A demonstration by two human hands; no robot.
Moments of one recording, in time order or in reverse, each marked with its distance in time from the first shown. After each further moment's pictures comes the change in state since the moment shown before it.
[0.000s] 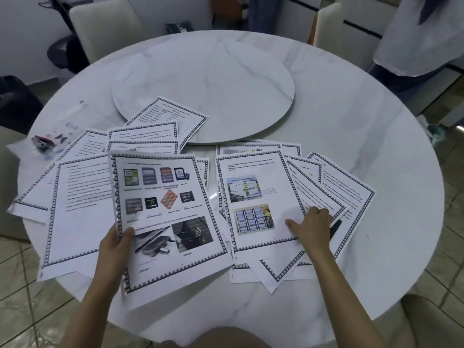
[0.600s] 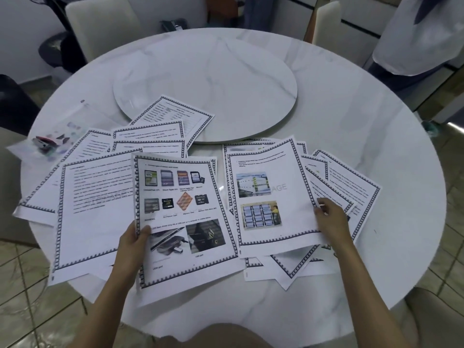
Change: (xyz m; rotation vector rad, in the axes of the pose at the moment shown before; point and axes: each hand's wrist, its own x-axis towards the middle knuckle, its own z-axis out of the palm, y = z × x) left_hand 0.019 -0.009 0.000 0.015 -0.107 -0.052; right_hand -0.002 0.004 -0.025 0.541 0.011 -0.024
